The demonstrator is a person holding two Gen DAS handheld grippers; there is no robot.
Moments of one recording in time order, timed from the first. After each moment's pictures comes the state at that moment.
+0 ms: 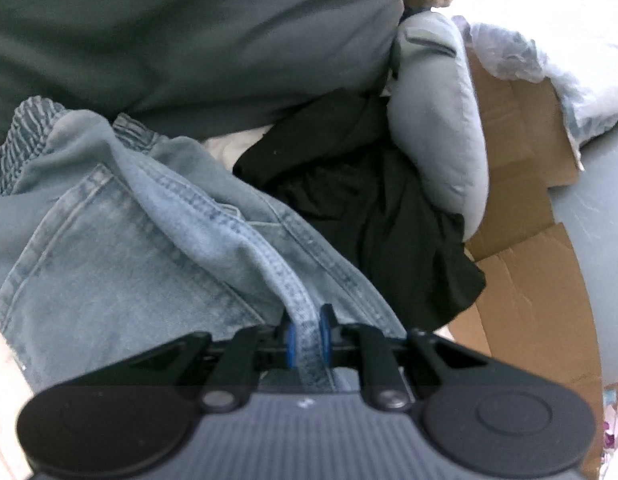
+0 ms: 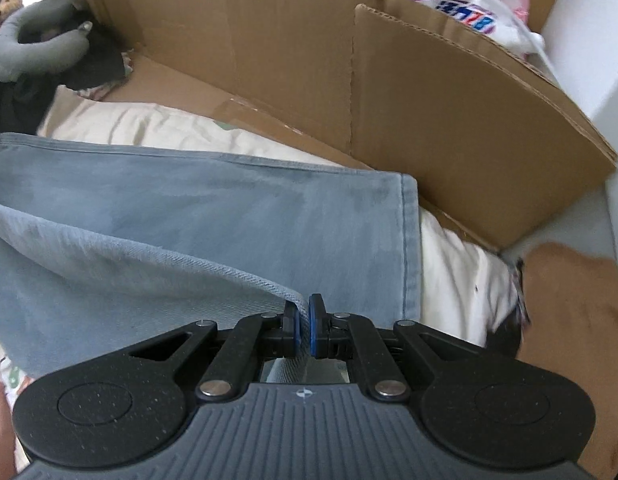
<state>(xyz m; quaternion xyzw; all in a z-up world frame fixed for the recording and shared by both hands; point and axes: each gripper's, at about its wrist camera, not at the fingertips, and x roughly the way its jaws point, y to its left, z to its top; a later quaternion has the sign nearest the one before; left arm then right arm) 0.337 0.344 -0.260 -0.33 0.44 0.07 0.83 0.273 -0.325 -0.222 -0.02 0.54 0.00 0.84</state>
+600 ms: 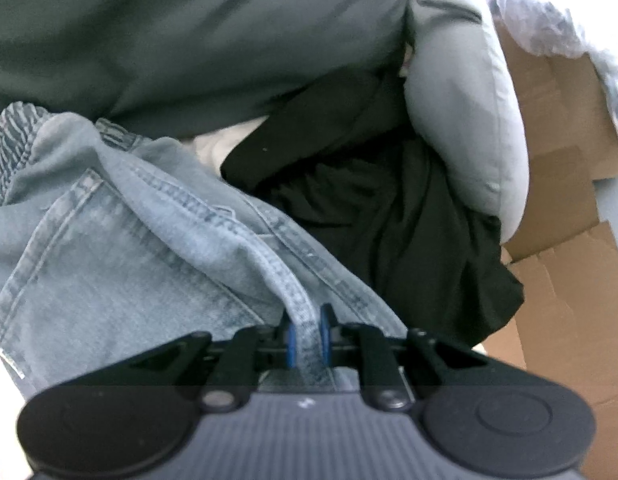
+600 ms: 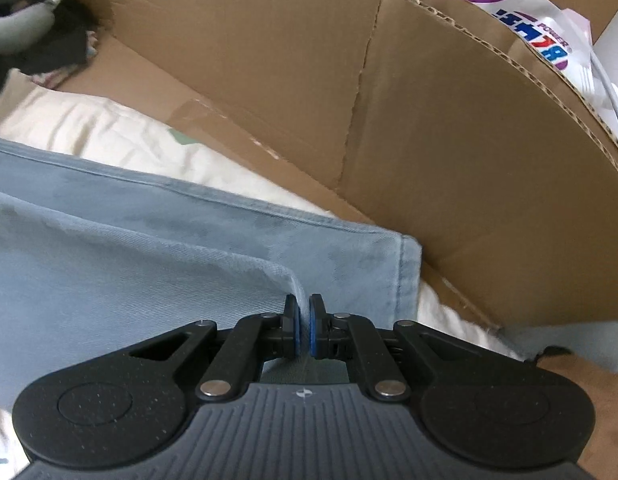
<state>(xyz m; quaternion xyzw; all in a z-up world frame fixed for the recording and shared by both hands) 0.383 0.324 -0.268 -0.30 0.48 0.11 0.82 0.363 -0.329 -0.267 -0.08 0.55 -0.02 0.83</state>
